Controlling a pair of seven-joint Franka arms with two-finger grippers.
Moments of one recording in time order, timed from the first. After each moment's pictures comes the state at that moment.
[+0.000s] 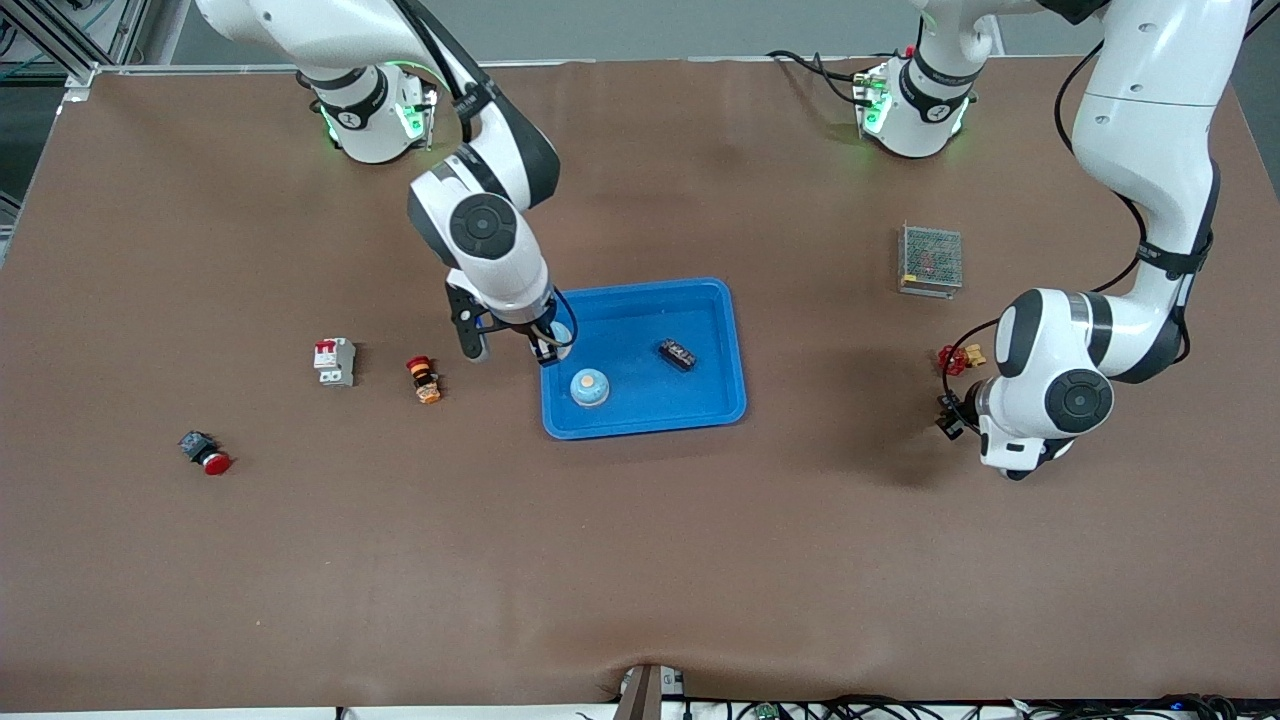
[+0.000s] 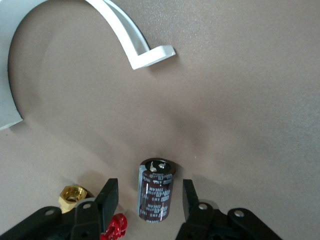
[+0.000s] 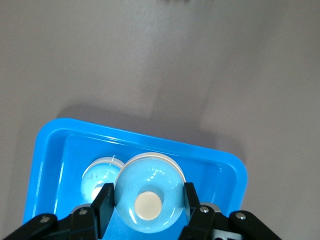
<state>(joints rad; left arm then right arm) 0.03 0.59 -0.10 -1.82 0.17 2.16 -0.82 0.50 0.43 0.16 -1.90 -0.07 2.30 1.95</state>
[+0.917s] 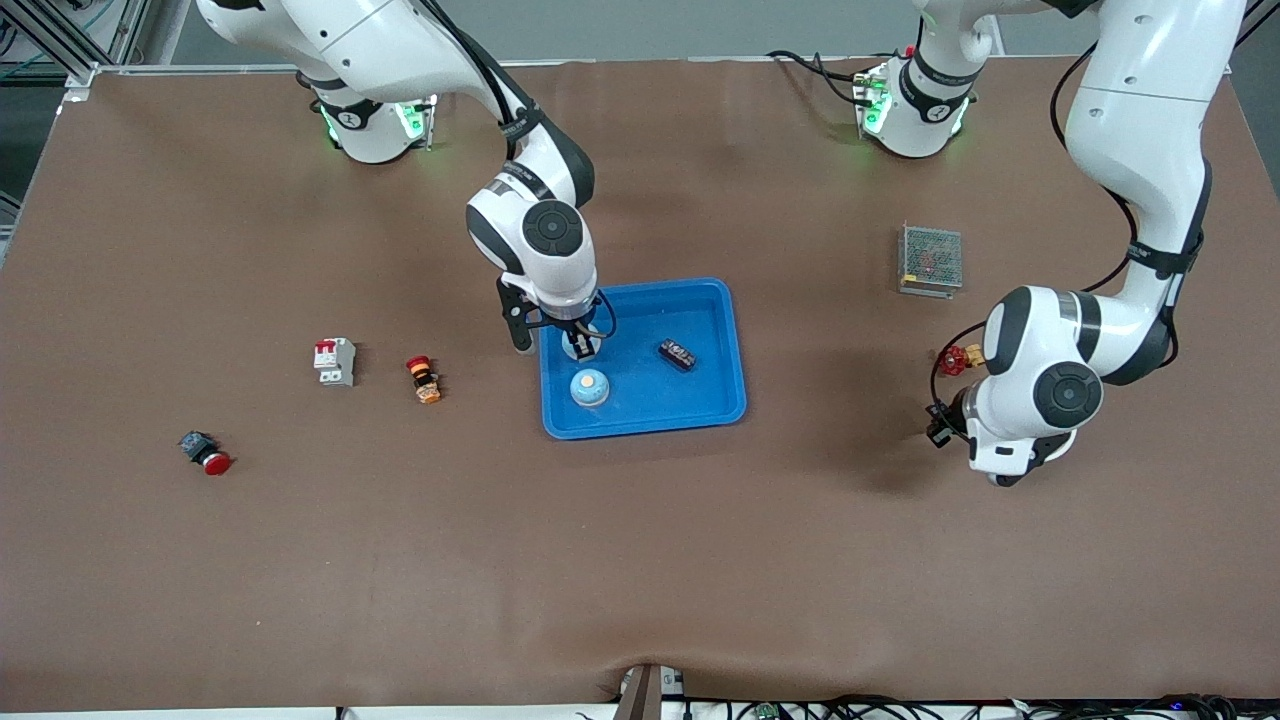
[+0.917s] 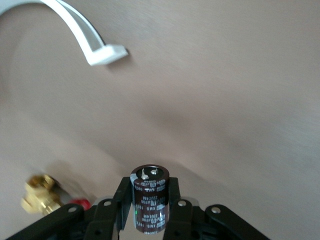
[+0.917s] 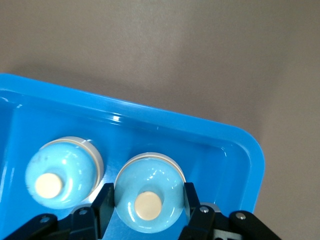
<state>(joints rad) 0.03 0.57 -0.18 -1.80 0.17 2.20 -0.91 0.59 0.54 0.16 -1.90 -0.16 2.38 2.08</state>
